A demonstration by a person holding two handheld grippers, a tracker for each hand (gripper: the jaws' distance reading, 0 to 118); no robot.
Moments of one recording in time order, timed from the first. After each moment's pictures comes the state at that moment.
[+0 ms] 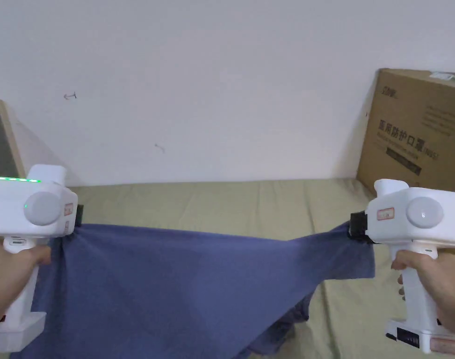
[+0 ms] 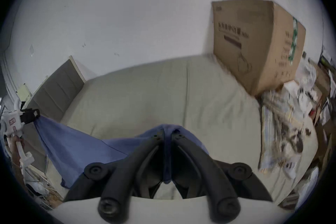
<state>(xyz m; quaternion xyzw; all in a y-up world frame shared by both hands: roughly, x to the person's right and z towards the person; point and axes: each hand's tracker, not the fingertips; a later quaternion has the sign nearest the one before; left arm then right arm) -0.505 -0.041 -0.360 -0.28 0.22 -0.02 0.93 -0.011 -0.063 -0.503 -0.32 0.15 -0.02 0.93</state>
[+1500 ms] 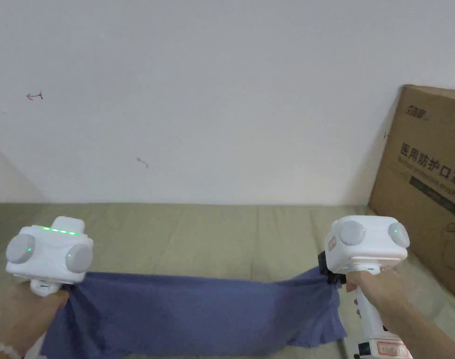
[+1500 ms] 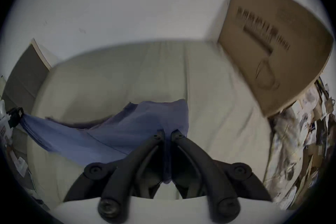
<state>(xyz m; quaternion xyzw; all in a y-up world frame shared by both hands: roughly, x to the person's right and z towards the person) -0.555 -0.214 -0.605 -0.40 0.24 -0.06 0.88 -0.103 -0.203 -0.761 -0.49 0.07 0.06 0.87</state>
